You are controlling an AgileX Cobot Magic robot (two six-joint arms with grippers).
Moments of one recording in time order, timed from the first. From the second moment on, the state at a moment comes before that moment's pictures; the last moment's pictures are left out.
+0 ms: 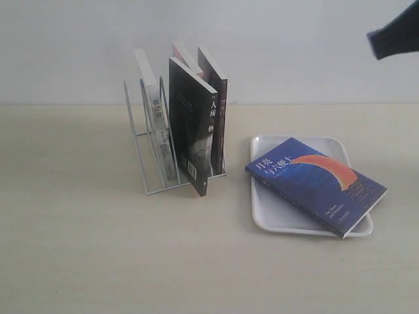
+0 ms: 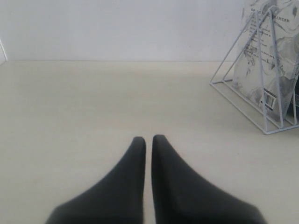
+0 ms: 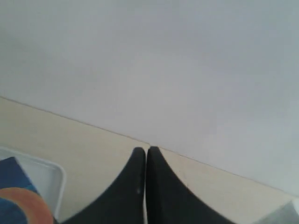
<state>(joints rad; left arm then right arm) 0.05 0.00 0.00 -0.04 0.30 0.04 0.88 1.10 -0.95 1.75 -1.09 -2.12</state>
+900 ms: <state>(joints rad) 0.05 0.00 0.00 -0.04 0.30 0.04 1.14 0.94 -0.55 1.75 -0.58 -1.56</state>
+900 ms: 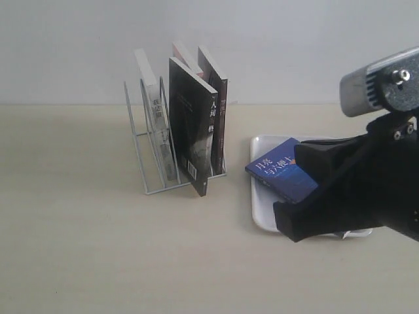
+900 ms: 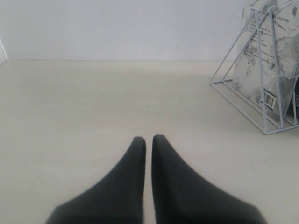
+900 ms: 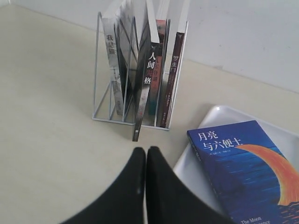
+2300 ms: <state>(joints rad) 0.05 0.00 0.00 -0.04 0.29 0.04 0.09 0.04 -0.01 1.75 0.33 -1.45</state>
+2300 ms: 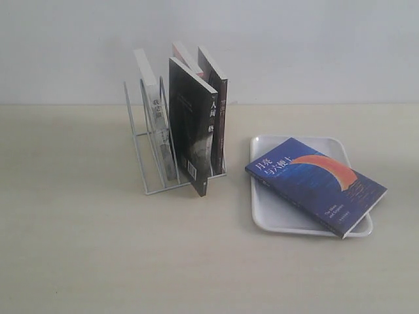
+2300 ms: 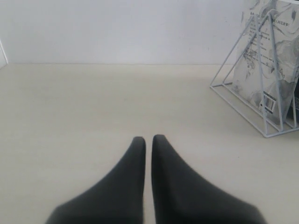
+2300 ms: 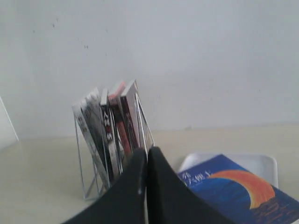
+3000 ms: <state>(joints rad) 0.05 0.00 0.00 -0.04 0.29 0.04 0.07 0.01 0.00 1.68 0.23 -1.39</state>
